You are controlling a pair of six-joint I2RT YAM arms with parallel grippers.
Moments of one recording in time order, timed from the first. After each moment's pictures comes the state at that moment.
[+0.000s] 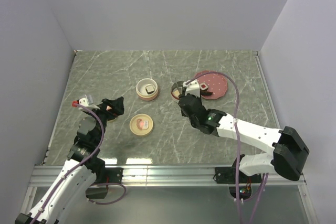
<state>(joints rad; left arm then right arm) -0.35 0.41 0.28 0.11 -0.29 -0.59 0.92 1.29 0.84 -0.21 0.67 0.36</state>
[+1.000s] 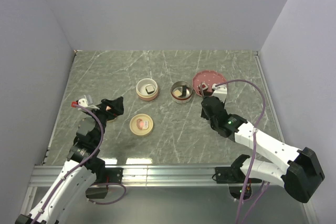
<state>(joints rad) -0.35 0.39 0.28 0.11 -0.29 -0.59 0.69 1.04 0.64 -0.31 0.63 0.51</state>
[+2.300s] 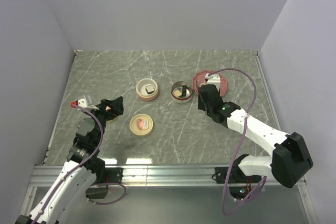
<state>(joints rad) -0.35 0.38 0.28 0.11 -0.29 -0.59 0.60 1.23 0.80 -0.29 0.50 0.39</state>
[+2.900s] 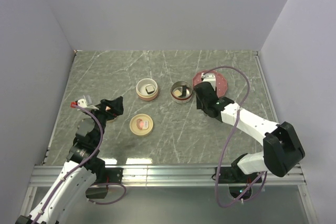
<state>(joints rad) -0.35 0.37 0.28 0.11 -0.29 -0.59 0.59 1.36 0.86 -0.34 0.50 0.37</state>
